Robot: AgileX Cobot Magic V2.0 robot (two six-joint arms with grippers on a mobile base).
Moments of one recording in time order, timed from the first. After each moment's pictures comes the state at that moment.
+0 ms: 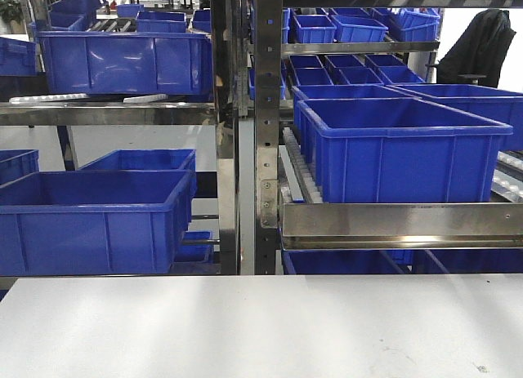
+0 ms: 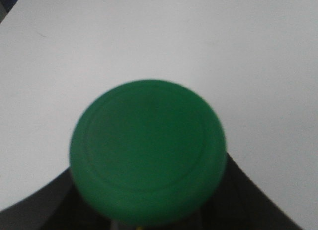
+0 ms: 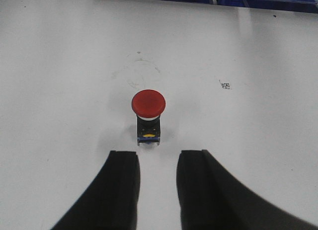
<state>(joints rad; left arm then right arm) -0.02 2.08 -0.34 -0.13 -1.12 0.04 0.04 0.75 -0.28 0.00 0.19 -0.06</state>
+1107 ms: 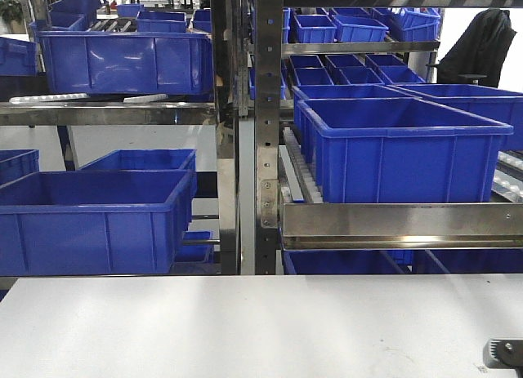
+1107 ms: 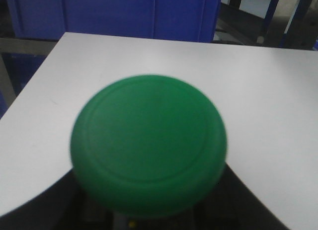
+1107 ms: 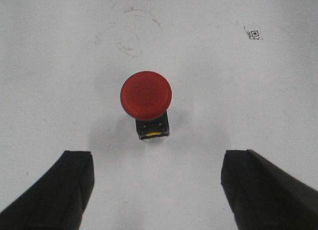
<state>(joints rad) -0.02 1.66 -0.12 -0.05 -1.14 -0.08 0.04 1.32 -0.47 0.01 0.07 0.05</state>
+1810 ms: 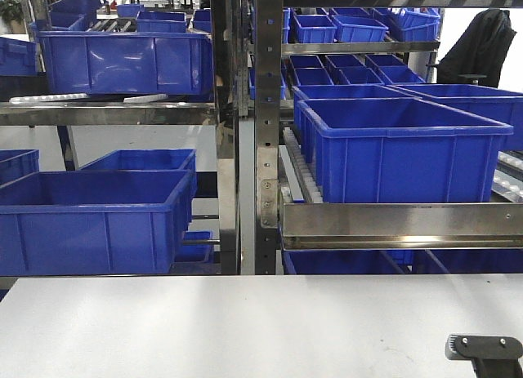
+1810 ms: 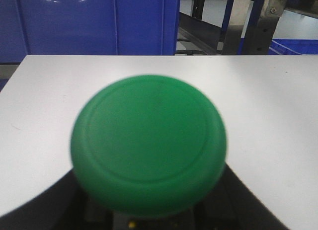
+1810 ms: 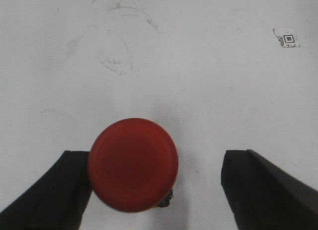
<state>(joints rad) -0.02 1.61 -0.12 0.08 -1.13 -0.08 0.04 1.69 -0.58 0.01 -0.15 0.05</state>
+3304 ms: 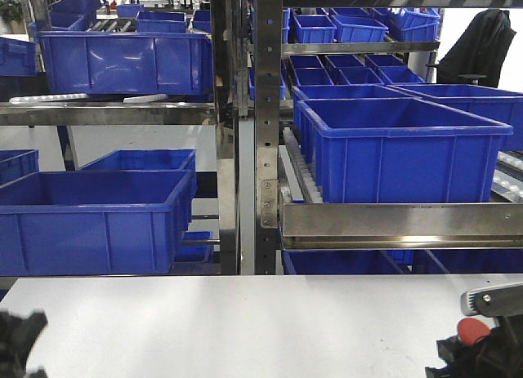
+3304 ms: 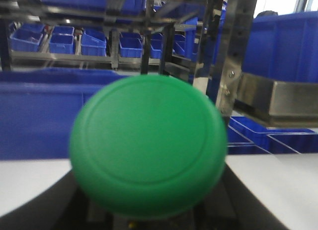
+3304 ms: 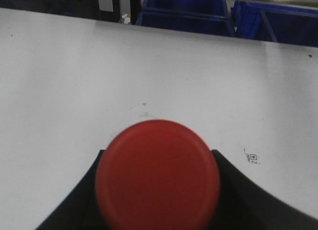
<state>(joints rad) -0.02 1.34 -0.31 0.20 -0.92 -0.23 0.06 1.33 -0.58 -0.14 -0.10 0.05</state>
